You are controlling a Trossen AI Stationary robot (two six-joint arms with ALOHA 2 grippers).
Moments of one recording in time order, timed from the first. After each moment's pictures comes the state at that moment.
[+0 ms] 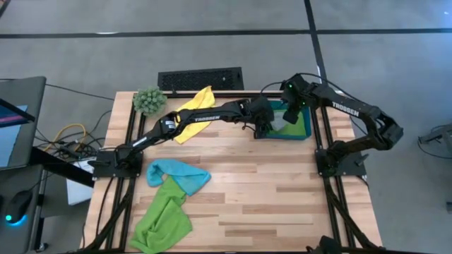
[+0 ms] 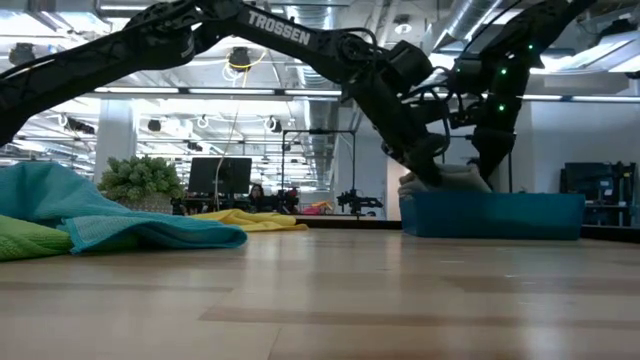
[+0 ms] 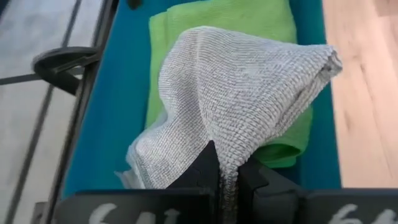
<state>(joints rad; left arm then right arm) 0.25 2.53 2.34 -0.57 -0.08 0.35 -0.85 1.33 0.90 -0.73 0.19 -0.47</state>
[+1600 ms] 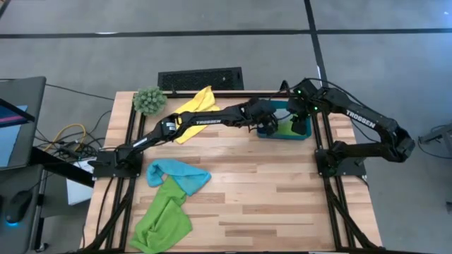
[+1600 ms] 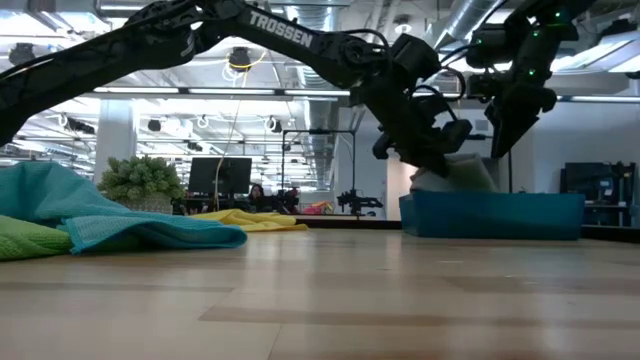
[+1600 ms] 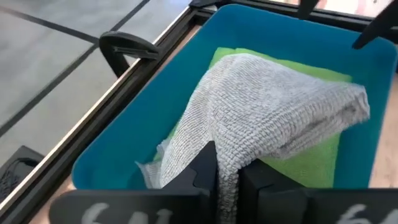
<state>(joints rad) 0.24 2.54 2.31 -0.38 -0.28 -0.08 -0.78 1.13 0.91 -0.97 -0.08 -0.56</state>
